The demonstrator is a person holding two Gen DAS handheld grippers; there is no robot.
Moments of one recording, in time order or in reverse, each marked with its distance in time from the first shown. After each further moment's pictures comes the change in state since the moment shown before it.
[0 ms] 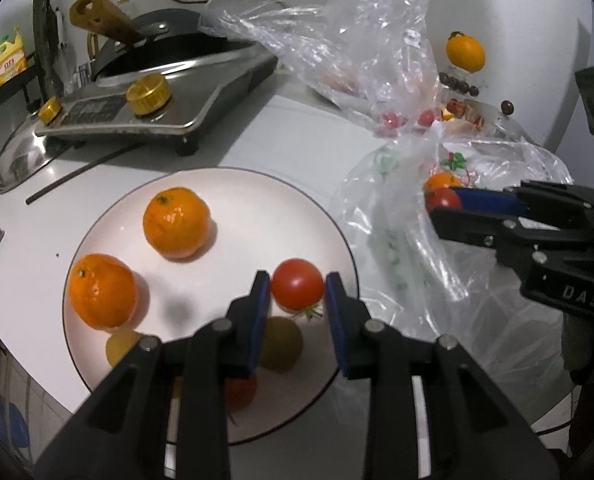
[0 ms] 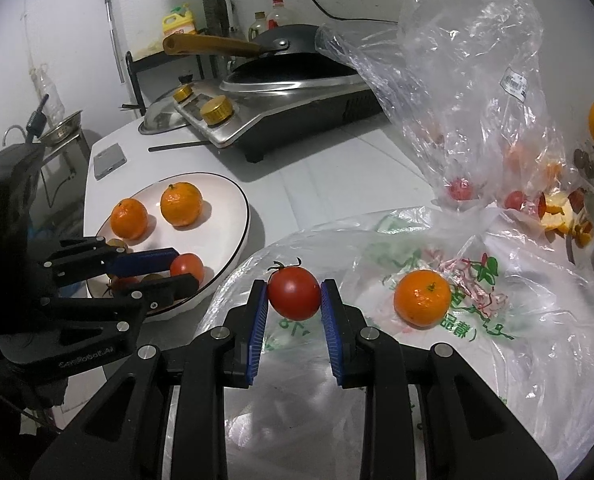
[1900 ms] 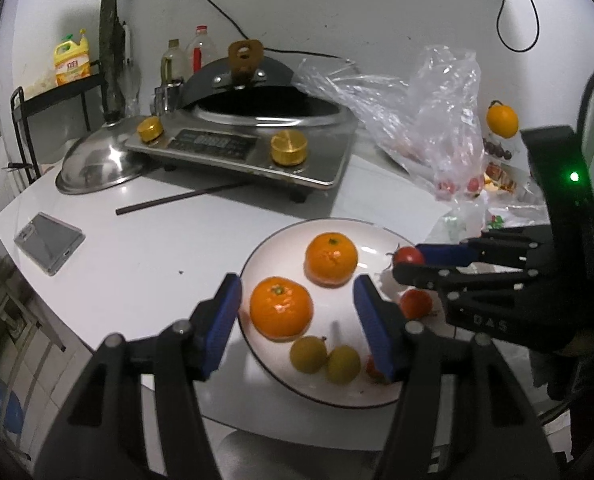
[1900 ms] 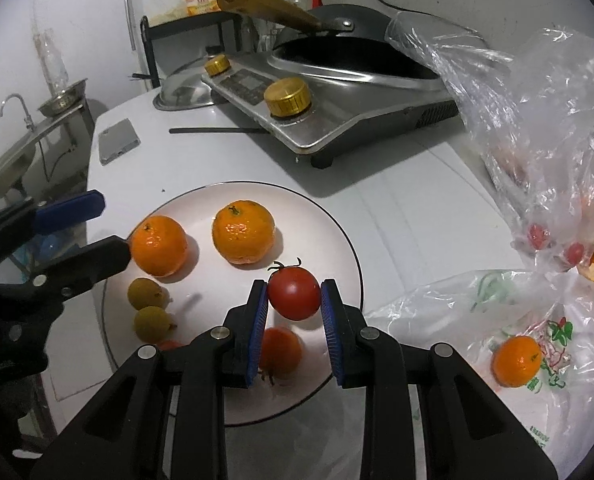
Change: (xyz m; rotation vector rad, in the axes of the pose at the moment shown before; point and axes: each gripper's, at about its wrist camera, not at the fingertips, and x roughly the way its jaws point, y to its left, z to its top) left arm -0.070 0.091 -0.009 -0.093 -0.185 0.094; right arm 0.066 0.083 0.044 -0.079 0.087 -0.021
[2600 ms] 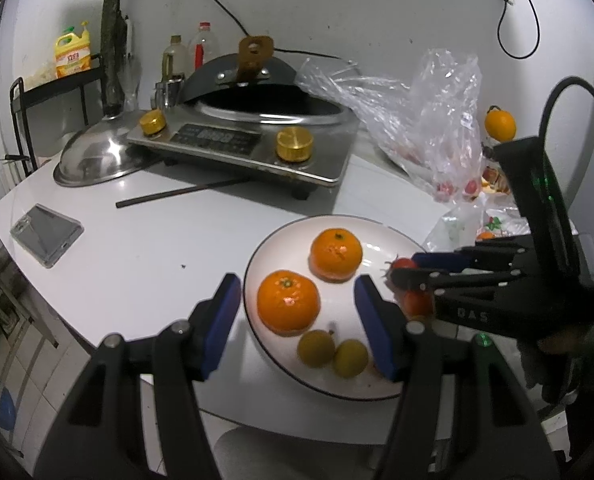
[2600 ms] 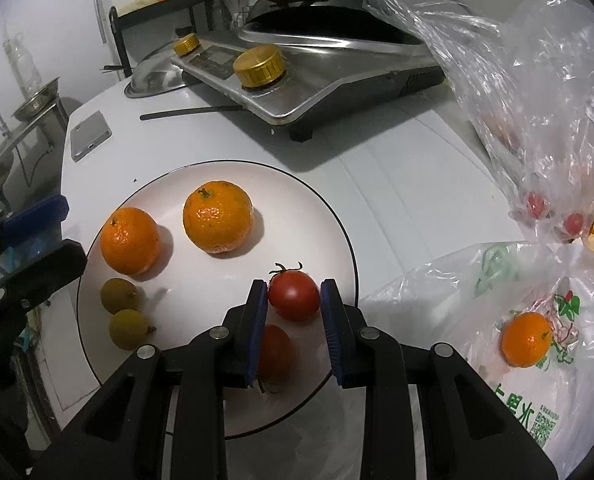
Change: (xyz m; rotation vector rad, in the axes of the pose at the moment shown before) left arm 0.001 0.008 -0.005 -0.017 -0.005 -0.020; right arm 0.020 -0.004 -0.001 0.073 0.079 -0.049
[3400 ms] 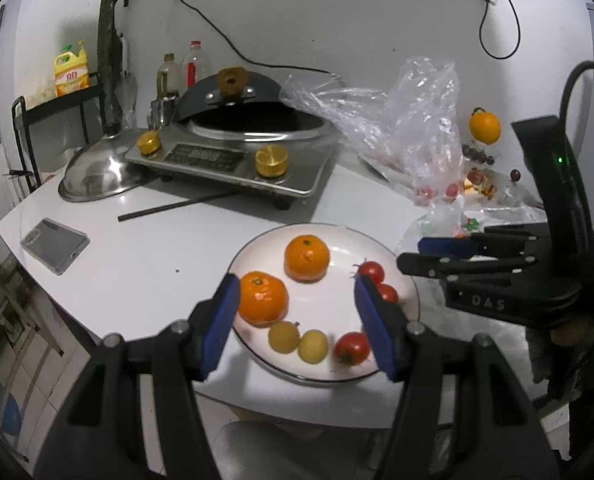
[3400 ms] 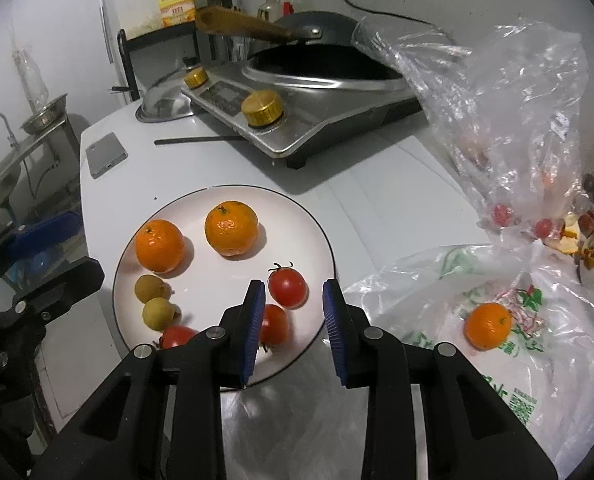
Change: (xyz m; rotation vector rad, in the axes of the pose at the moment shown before) left arm -0.037 -0.028 0.000 0.030 -0.033 0.001; right arm -0.056 -0.004 -0.012 0.003 -0.095 -0.008
